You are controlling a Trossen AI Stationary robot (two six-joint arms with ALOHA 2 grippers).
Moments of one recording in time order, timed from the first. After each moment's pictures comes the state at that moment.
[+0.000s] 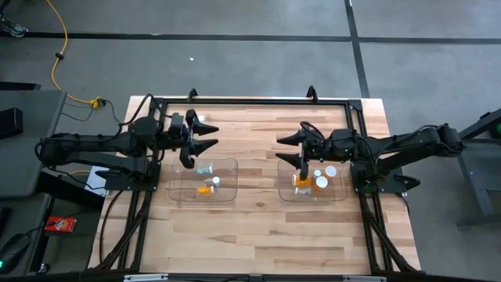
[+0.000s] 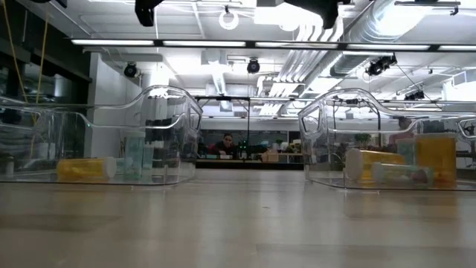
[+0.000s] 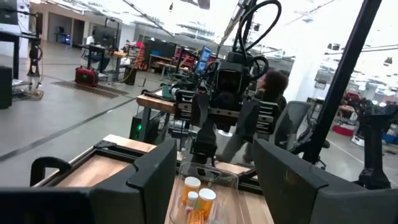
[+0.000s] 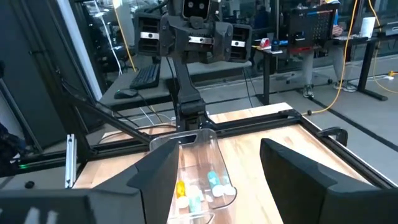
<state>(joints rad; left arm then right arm) 0.22 0.82 0.60 0.34 0.02 -0.23 0.07 1.07 0.75 0.28 0.16 0.13</state>
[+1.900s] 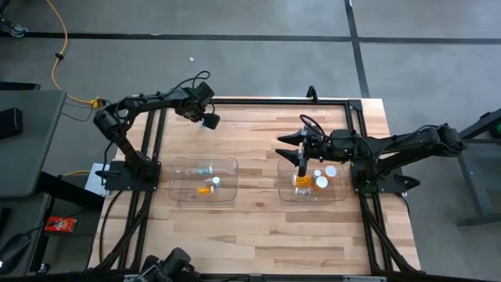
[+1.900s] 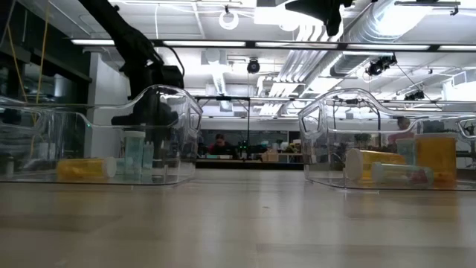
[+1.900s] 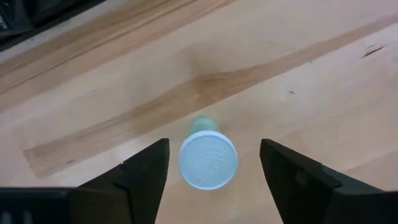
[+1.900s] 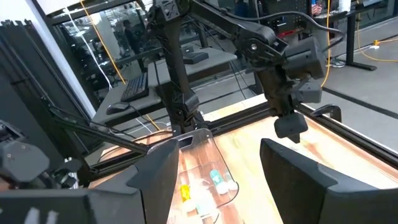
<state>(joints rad) 0.92 1.67 1.03 -0.69 -0.09 -0.33 0.07 1.07 0.75 0.27 0.24 0.29</state>
